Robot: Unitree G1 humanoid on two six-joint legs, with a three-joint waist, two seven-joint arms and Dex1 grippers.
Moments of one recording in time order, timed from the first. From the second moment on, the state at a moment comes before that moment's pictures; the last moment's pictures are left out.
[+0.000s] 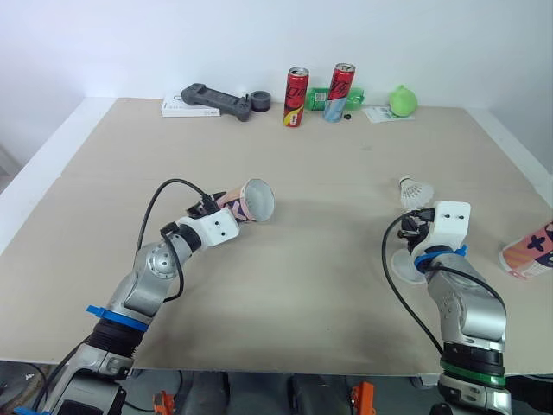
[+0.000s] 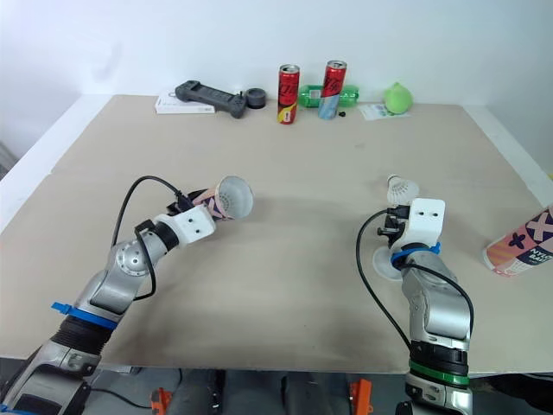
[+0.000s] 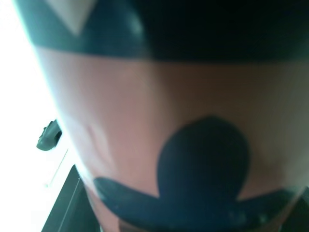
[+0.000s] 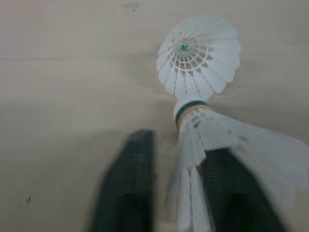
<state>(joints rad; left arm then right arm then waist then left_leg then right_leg) -0.42 0.45 -0.20 0.10 0.38 -0.08 -0.38 -0.30 -0.33 -0.33 -0.09 0.19 0.60 0.09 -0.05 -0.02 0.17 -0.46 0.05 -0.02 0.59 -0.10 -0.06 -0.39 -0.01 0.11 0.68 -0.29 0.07</state>
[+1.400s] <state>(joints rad) -0.49 0.41 -0.23 0.17 0.37 -0.08 -0.40 -0.56 -0.48 0.11 -0.43 0.44 0.63 0.69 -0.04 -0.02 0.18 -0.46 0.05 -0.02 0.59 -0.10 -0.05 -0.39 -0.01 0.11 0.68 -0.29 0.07</state>
